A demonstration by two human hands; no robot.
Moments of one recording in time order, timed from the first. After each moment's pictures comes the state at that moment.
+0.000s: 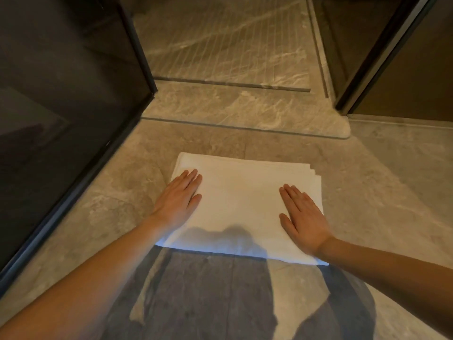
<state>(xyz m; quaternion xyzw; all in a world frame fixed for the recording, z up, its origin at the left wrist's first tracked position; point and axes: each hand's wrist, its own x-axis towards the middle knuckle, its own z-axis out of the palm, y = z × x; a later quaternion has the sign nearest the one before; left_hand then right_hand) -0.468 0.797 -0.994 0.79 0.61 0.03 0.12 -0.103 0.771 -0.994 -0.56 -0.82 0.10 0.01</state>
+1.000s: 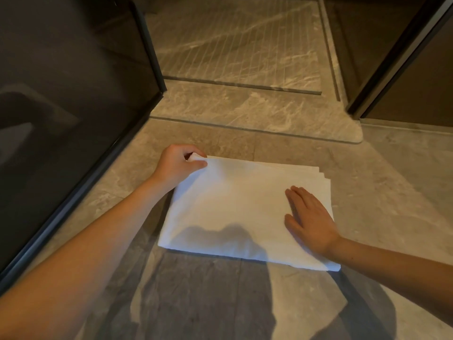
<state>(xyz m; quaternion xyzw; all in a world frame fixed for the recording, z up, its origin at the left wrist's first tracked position) -0.467 0.848 -0.911 0.65 0.63 0.32 0.27 -0.118 0.781 -0.976 -0.57 -0.80 0.17 0.06</state>
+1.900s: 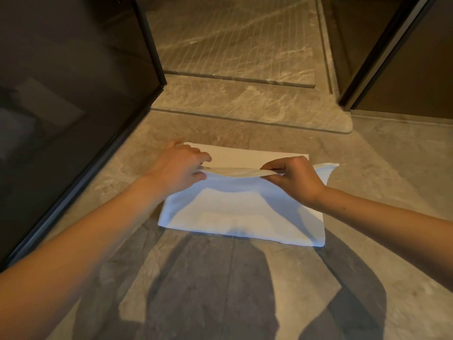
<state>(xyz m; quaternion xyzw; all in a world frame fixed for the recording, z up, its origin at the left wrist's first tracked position) -0.444 0.793 -0.866 0.83 0.55 0.01 0.00 -0.156 0.805 -0.890 -0.49 -0.81 0.25 0.22</state>
